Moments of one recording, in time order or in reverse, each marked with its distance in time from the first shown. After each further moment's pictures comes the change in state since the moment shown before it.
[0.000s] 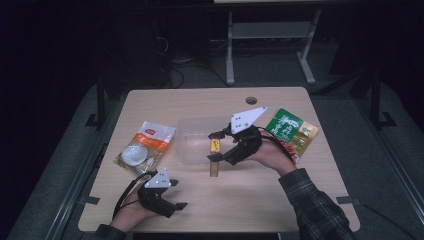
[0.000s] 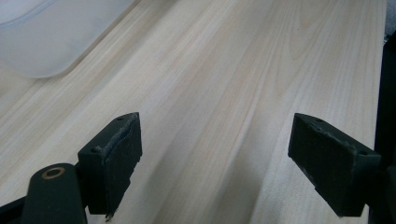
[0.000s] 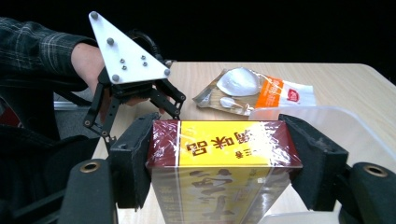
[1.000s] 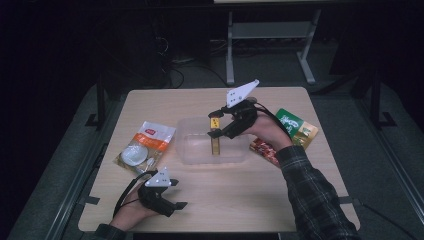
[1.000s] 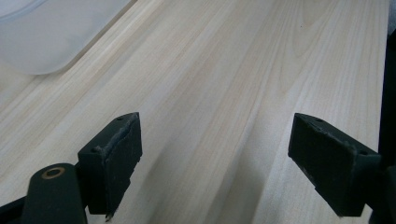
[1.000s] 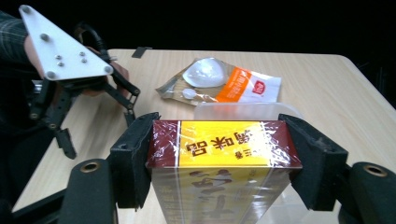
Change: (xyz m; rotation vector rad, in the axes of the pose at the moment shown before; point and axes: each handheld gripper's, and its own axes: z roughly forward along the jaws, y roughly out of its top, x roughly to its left) left arm 0.002 -0.001 0.004 0.000 -0.013 -0.023; right arm -0.069 0.016 0.001 0.070 -0.003 -0.023
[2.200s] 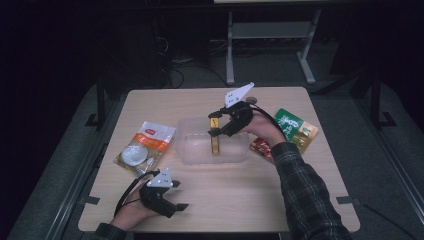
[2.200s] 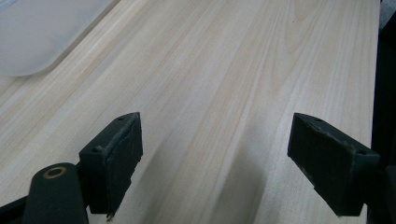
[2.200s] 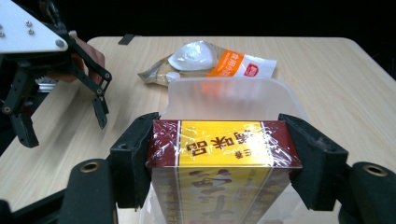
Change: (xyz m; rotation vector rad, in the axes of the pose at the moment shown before) left arm -0.001 0.001 0.003 0.022 -0.029 0.012; right arm -0.034 -0.035 0.026 0.009 0.034 0.022
